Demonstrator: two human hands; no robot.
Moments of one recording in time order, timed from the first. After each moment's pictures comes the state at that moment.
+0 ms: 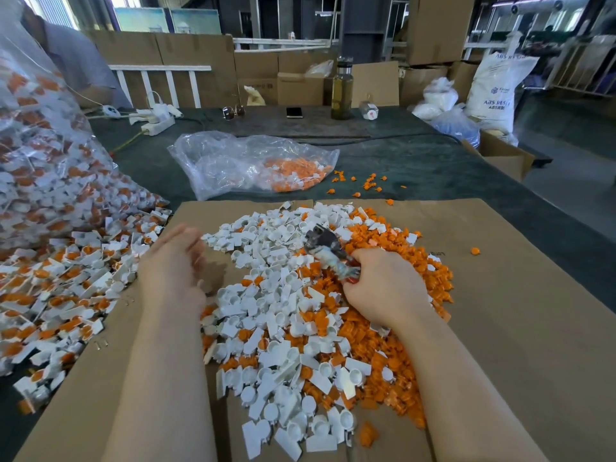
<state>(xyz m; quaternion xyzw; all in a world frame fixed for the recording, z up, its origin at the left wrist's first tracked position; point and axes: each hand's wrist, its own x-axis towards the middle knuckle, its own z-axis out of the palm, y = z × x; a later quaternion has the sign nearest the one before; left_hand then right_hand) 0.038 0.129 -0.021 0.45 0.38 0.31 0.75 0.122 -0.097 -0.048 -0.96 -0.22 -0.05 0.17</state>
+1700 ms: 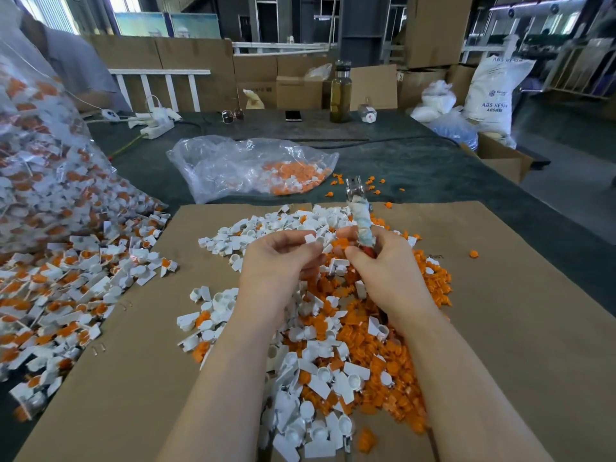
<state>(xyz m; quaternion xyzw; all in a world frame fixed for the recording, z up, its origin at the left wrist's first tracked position) 0.058 0.041 -0.019 0.63 0.18 0.17 0.74 0.117 -0.095 -0.033 -0.78 -0.18 0.00 0.60</state>
